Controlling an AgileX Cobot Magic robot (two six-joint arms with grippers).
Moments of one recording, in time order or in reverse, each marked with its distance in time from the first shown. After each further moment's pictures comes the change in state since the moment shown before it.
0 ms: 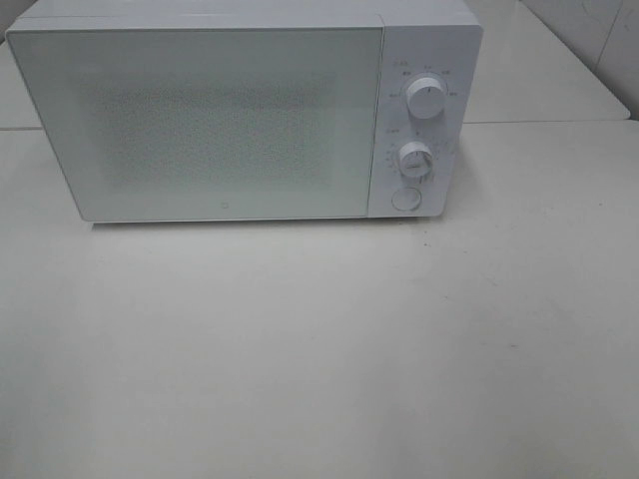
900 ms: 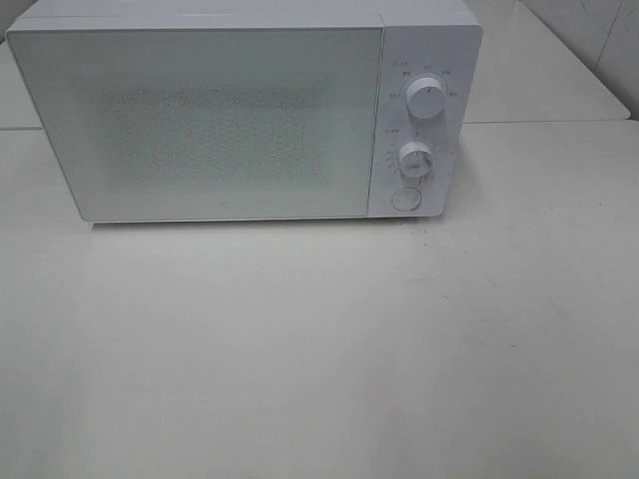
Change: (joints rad) left arm 0.000 -0.238 0.020 -0.001 -0.030 -0.001; right arm 0.000 0.000 0.000 0.000 0.000 0.000
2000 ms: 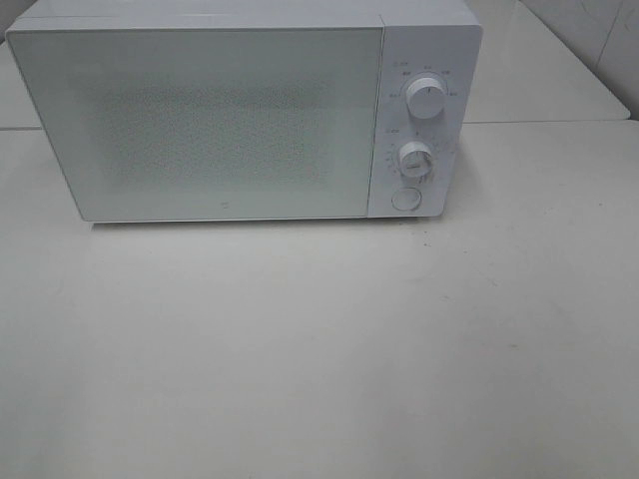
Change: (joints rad) left arm 0.000 0.000 0.000 0.000 0.000 -0.002; right arm 0.000 0.000 0.000 0.000 0.000 0.000
